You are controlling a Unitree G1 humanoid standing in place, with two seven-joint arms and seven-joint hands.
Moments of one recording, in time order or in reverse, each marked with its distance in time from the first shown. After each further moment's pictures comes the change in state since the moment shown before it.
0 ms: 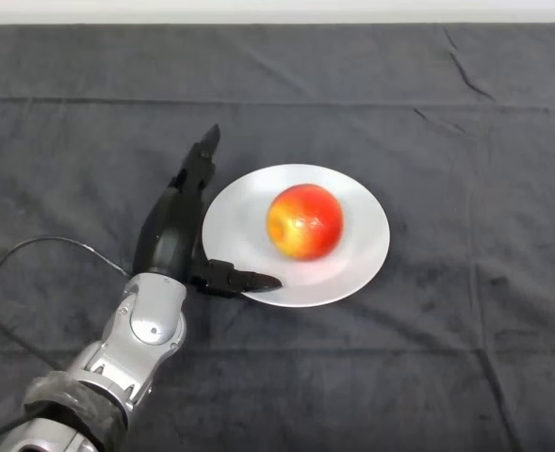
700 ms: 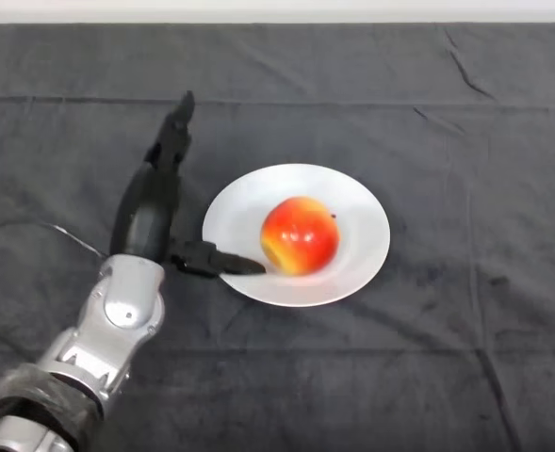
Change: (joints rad) left arm 0.151 0.138 0.085 -0.288 -0.023 -0.020 -0.010; right arm 0.000 0.000 0.000 0.000 0.000 0.000 0.002
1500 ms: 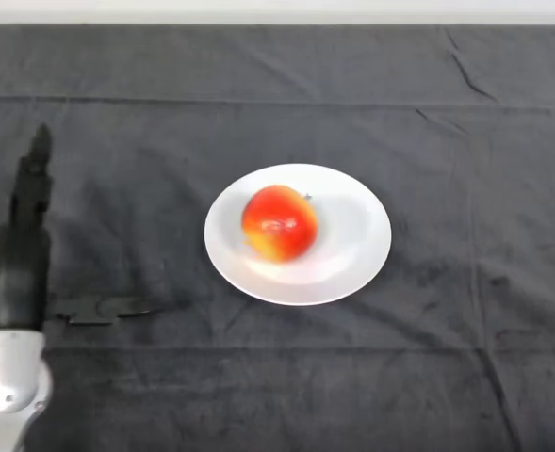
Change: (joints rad) left arm 0.307 0.111 0.252 -0.110 -0.075 -0.107 -0.003; right arm 0.000 0.000 0.000 0.000 0.000 0.000 -0.004
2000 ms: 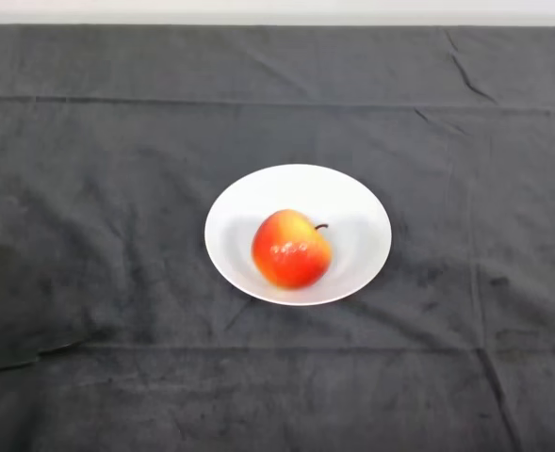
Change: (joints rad) left arm 0.169 0.031 0.166 -0.082 -0.066 -0.065 -0.017; right arm 0.000 0.000 0.000 0.000 0.000 0.000 -0.001
